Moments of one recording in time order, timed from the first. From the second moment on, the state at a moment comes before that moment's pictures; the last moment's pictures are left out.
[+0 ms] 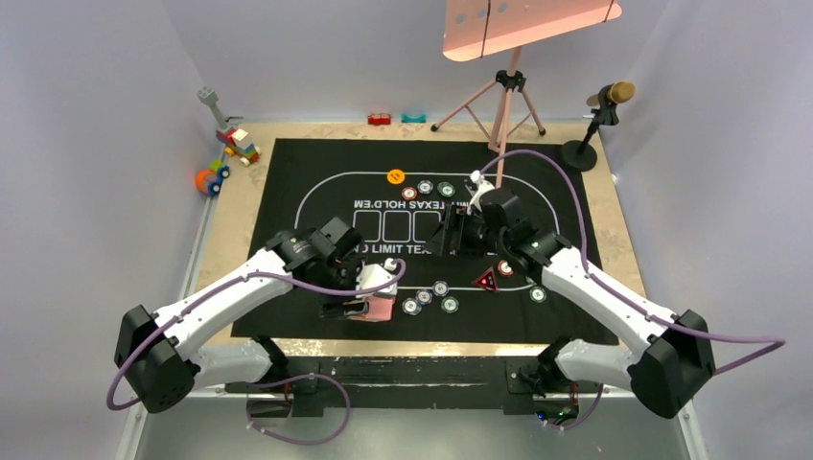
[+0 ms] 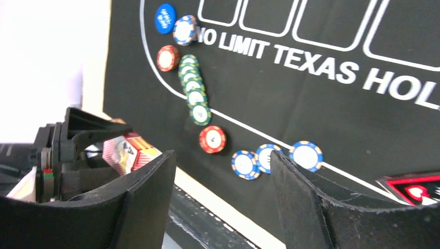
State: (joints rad) left arm -0.76 1.18 0.93 -1.04 0.27 0.73; right arm 0.63 1.18 0.90 -0.38 -0.15 0.67
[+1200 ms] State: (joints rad) left arm -0.68 1.32 1.36 -1.17 0.28 0.59; right arm 0.66 1.35 0.75 0.33 -0.63 0.98
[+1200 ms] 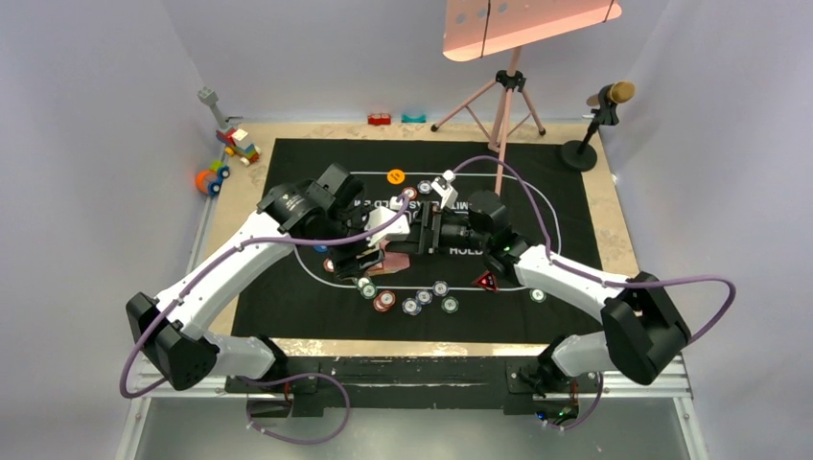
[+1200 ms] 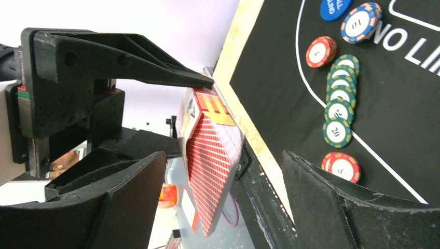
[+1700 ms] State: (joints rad) left arm -0.66 1.37 1.42 -1.16 0.27 0.54; right arm 0.69 1.46 0.78 0.45 -0.66 1.06
